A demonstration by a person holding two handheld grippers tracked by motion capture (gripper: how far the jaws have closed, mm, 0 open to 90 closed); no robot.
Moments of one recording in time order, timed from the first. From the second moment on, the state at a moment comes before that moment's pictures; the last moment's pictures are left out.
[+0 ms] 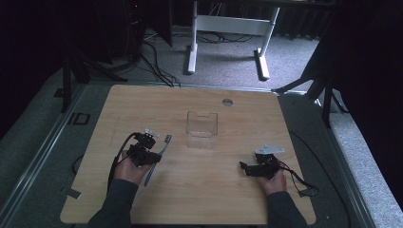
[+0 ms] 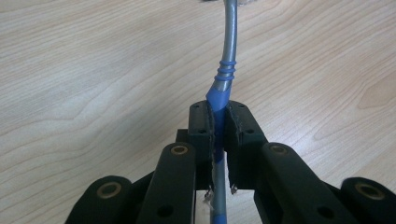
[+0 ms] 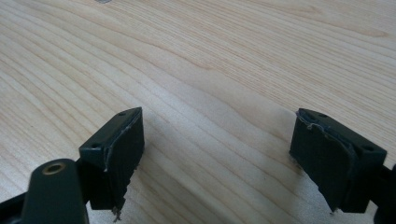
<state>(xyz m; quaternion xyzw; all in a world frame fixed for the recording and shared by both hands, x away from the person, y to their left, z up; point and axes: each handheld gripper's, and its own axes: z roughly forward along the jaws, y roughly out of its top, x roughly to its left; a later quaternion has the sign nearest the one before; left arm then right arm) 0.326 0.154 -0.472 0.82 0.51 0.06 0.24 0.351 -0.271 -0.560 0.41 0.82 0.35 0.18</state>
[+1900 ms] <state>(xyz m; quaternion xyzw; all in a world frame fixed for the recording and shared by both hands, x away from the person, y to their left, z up) 0.317 0.151 -0.448 0.81 0.46 0.14 0.34 0.351 -0.271 -0.560 0.41 0.82 0.35 0.18</state>
